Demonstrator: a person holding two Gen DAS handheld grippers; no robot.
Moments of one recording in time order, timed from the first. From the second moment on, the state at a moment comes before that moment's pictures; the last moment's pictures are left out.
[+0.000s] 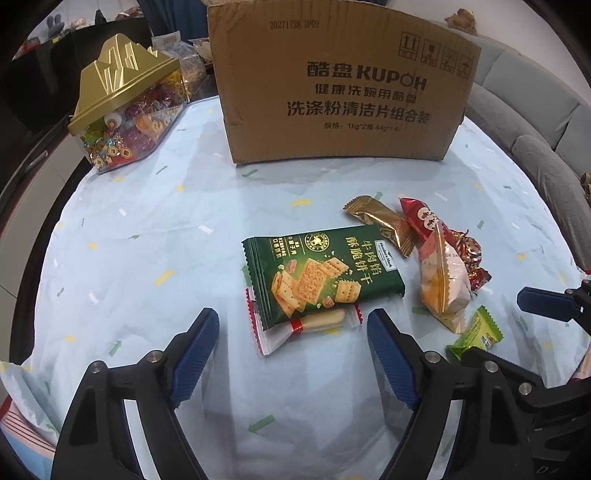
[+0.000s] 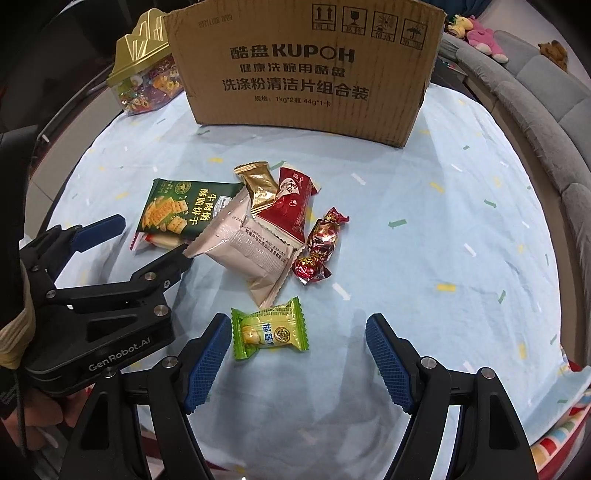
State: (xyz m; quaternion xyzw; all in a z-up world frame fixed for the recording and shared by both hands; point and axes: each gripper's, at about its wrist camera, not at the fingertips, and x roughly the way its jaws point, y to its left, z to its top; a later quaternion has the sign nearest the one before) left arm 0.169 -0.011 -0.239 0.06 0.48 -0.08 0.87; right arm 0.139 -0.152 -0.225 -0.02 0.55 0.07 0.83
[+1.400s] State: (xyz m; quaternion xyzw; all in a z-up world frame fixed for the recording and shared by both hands) left arm 0.159 -0.018 -0.234 0.07 0.49 -0.08 0.87; right arm 0.143 -0.166 -0.220 0.00 0.55 0.05 0.84
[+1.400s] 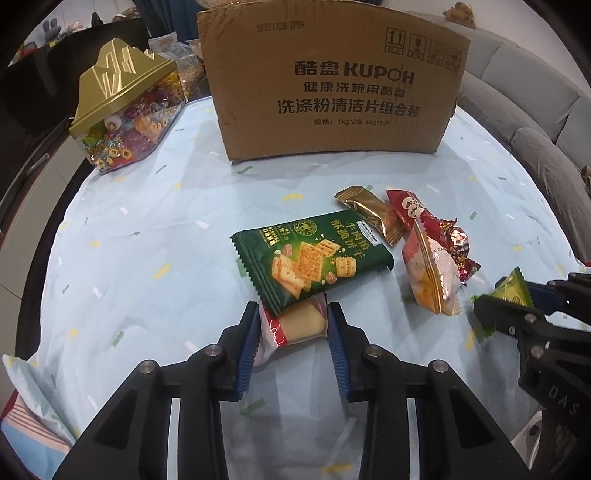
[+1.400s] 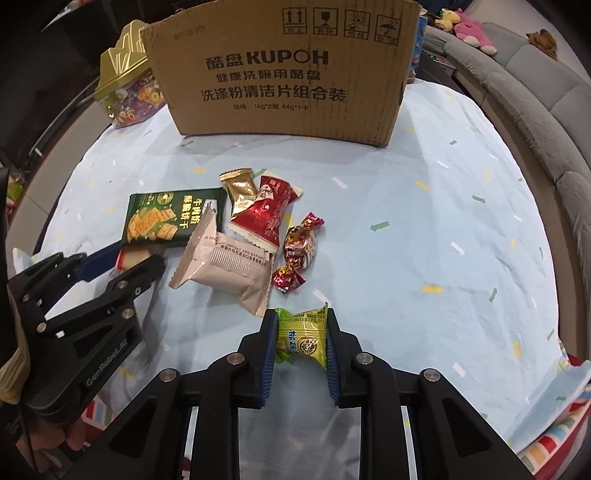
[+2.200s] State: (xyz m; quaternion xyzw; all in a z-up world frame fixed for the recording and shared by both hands) left arm 0.147 -0.006 -0.196 0.05 0.48 -0.06 0.87; right arm 0.145 -0.165 -0.181 0.00 0.52 0.05 0.86
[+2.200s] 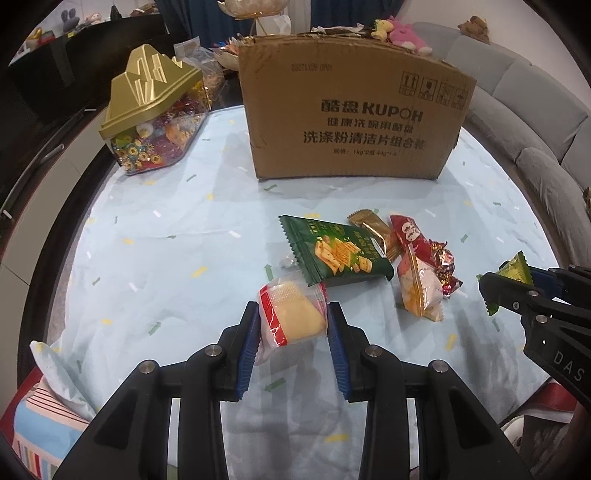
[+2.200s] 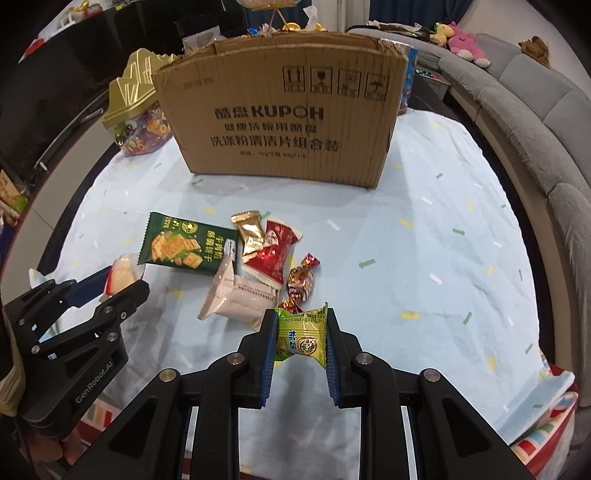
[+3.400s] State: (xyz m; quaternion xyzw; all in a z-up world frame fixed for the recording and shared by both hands) left arm 0.172 -0.009 -0.127 0.02 0.44 -0.06 0.90; right arm 0.166 -0.166 -0.106 0.01 0.45 0.05 0.89
